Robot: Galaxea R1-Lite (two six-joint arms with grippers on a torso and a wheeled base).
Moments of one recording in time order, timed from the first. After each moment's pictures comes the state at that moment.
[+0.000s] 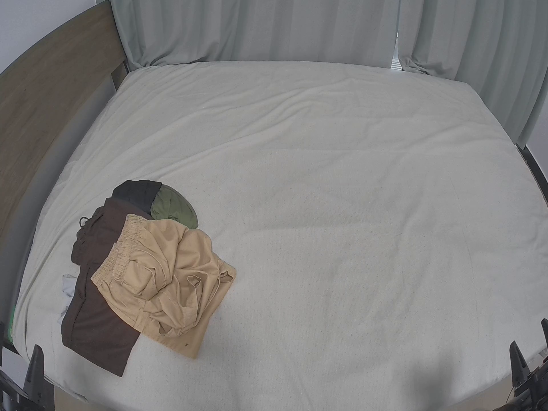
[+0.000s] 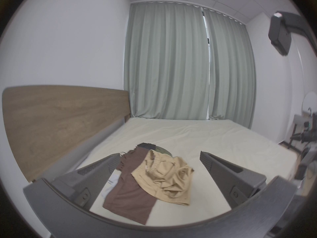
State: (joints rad) left arm 0.00 0.03 -0.13 -0.02 0.00 -0.02; right arm 0.01 0.02 -0.02 0.00 0.03 -0.01
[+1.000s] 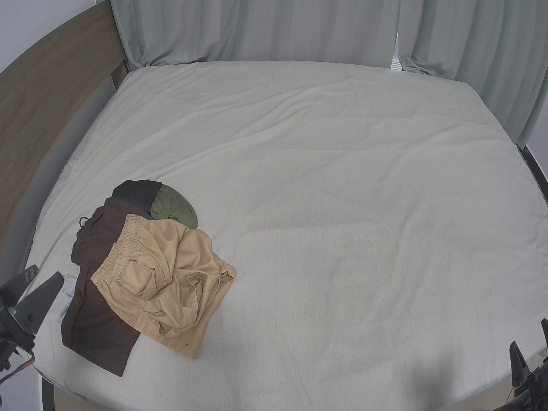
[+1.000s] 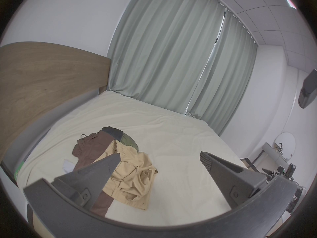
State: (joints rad) left arm -0.15 0.64 -0.31 -0.27 -0.14 -0.29; right arm 0.01 0.02 -0.02 0.00 0.03 -0.01
